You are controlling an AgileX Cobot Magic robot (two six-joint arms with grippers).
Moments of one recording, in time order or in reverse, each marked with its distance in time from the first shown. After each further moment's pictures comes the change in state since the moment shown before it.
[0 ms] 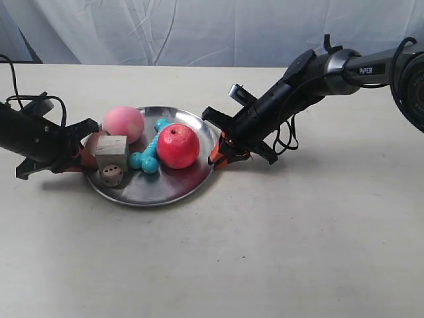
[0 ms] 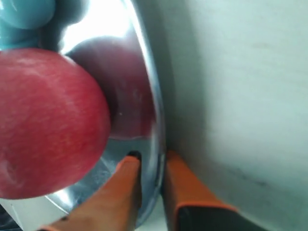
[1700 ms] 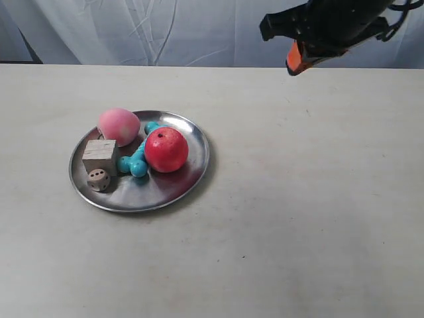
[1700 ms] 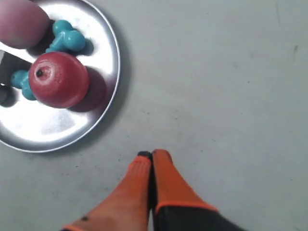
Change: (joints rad) left arm 0.104 -0.868 0.012 0.305 0.066 -0.020; right arm 0.015 -0.720 0.126 -0.704 0.038 0.180
